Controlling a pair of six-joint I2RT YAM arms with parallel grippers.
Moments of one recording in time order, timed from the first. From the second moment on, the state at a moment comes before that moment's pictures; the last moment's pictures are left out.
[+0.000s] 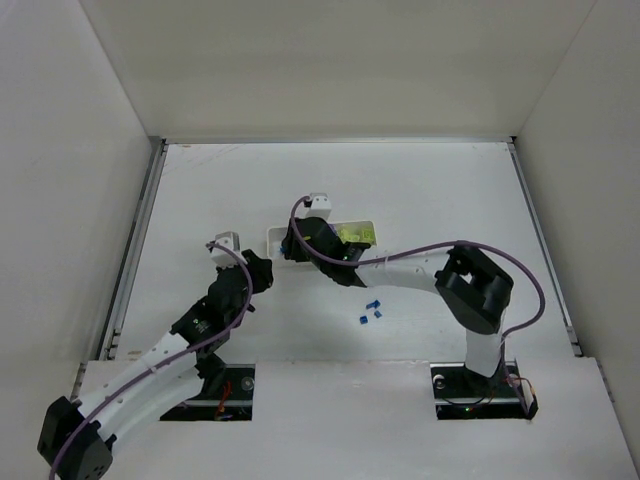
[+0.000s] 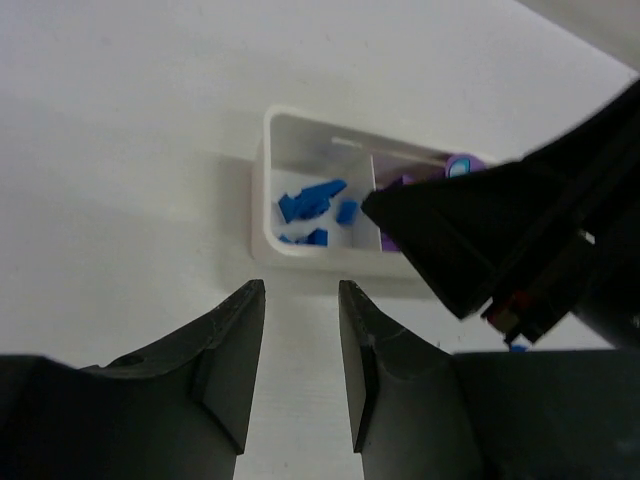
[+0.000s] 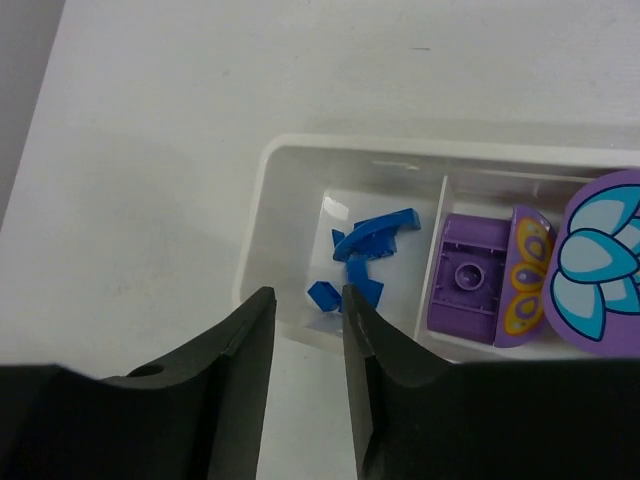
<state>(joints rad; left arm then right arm) -0.66 0.62 0.30 -0.02 -0.50 -0.64 1.01 1.89 1.25 0.14 0.41 0.71</state>
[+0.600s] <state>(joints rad) -1.26 1.20 0.37 0.22 -0.52 -0.70 0.96 1.32 0.68 0.18 0.51 0.74</state>
